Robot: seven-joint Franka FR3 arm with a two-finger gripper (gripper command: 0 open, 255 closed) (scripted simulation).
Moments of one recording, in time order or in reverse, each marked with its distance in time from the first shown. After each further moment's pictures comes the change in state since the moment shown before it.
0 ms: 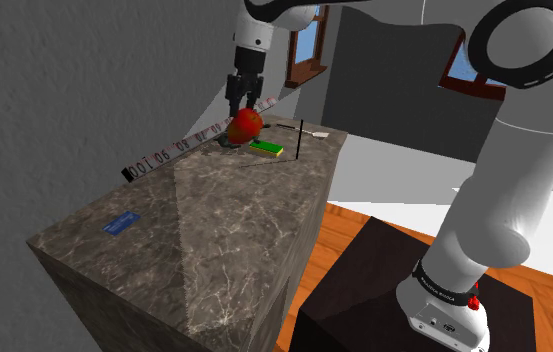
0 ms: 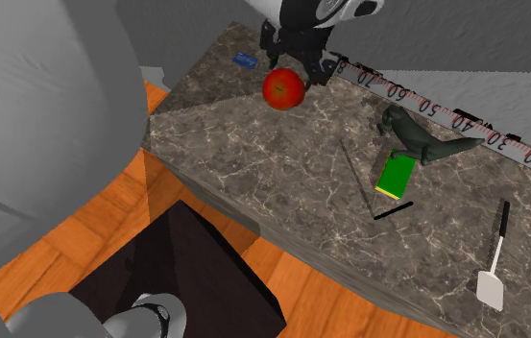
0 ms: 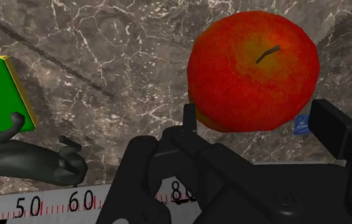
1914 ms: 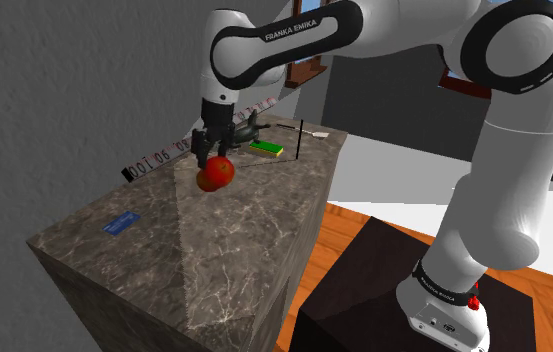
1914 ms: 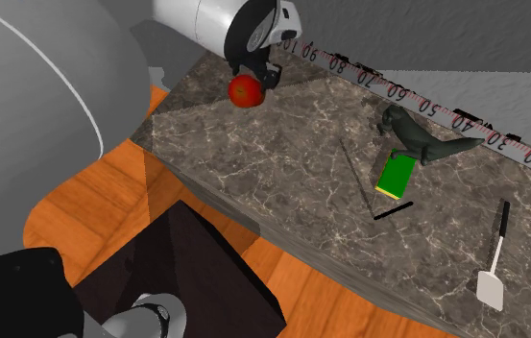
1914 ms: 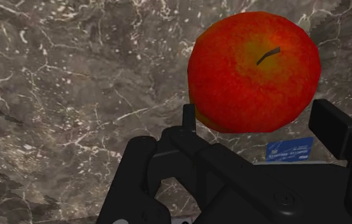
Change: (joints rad) arm 0.121 0.077 0.087 -0.171 -0.020 0.279 0.171
